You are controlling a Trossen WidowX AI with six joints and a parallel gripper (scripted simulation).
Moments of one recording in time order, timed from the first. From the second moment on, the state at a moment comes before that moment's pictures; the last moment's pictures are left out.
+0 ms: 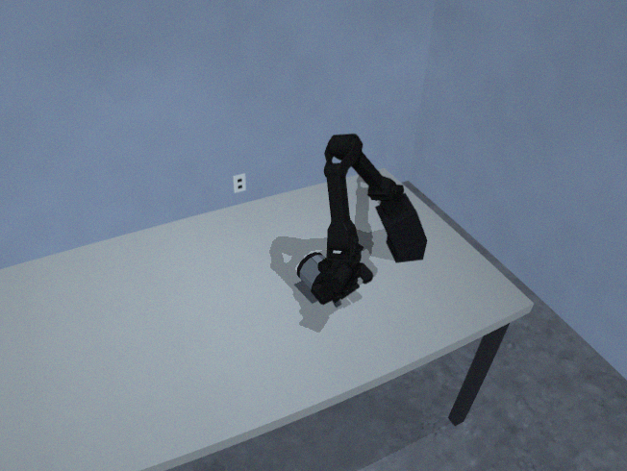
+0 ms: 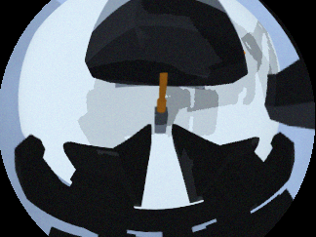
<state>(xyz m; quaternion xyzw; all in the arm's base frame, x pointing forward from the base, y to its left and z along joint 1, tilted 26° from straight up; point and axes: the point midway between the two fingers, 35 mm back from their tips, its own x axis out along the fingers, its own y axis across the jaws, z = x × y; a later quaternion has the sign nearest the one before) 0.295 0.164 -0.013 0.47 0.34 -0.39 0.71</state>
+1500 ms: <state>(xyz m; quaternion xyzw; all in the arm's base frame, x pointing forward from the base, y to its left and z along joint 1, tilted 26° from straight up) 0.300 0.167 -0.024 0.47 0.34 -0.40 0.71</state>
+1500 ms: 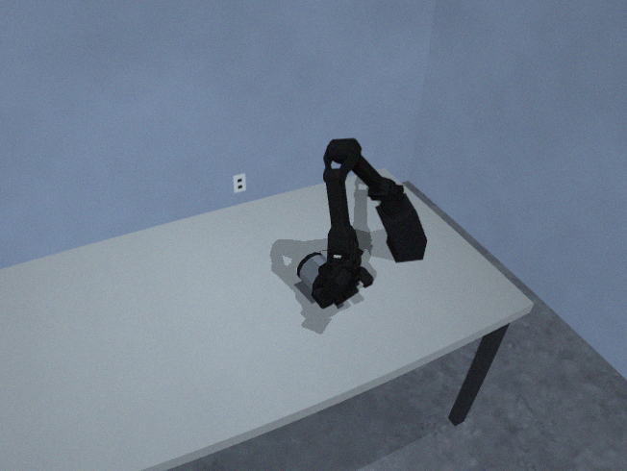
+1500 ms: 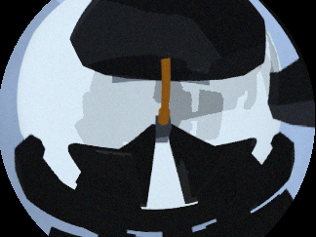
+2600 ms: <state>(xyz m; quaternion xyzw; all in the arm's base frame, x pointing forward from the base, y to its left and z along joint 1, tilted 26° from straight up) 0.295 0.195 -0.031 0.47 0.34 -0.40 0.71</state>
